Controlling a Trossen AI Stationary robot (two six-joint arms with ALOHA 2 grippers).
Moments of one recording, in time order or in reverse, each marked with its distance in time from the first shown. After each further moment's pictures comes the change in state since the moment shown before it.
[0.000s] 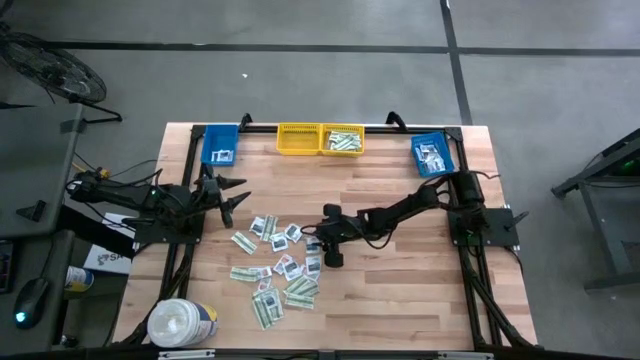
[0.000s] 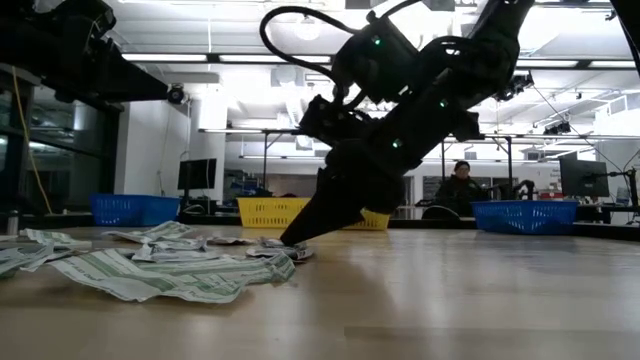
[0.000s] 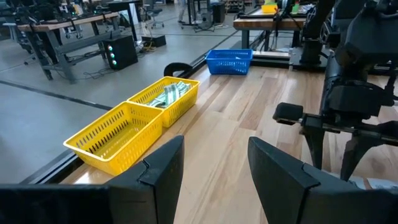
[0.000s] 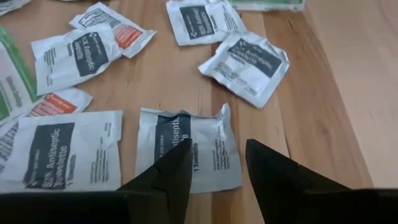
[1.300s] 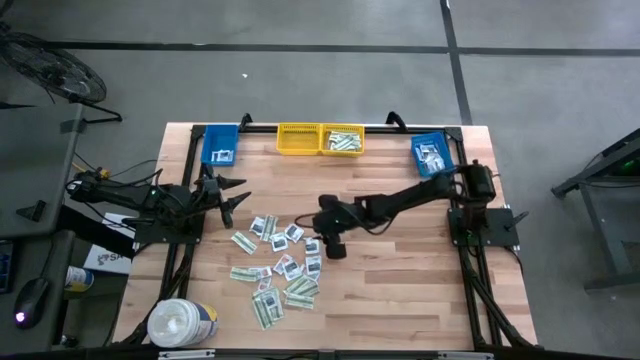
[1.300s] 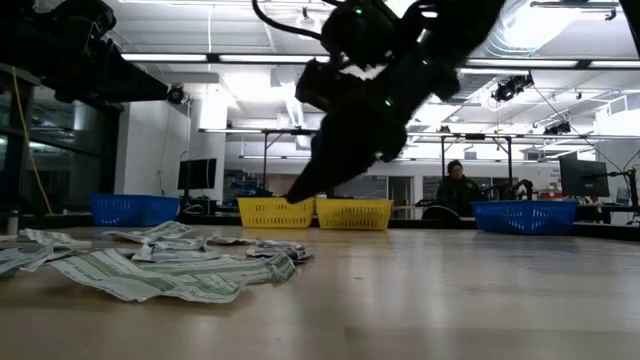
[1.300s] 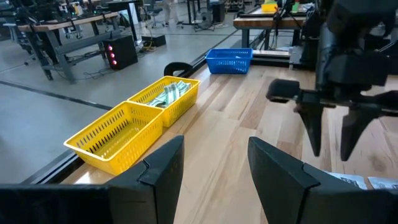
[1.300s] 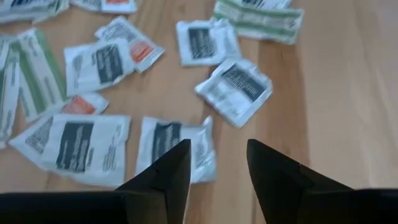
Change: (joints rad) left arm 0.000 0.000 0.000 -0.003 0.001 0.004; right arm -0.054 -0.116 0.109 -0.219 -0.127 -0.118
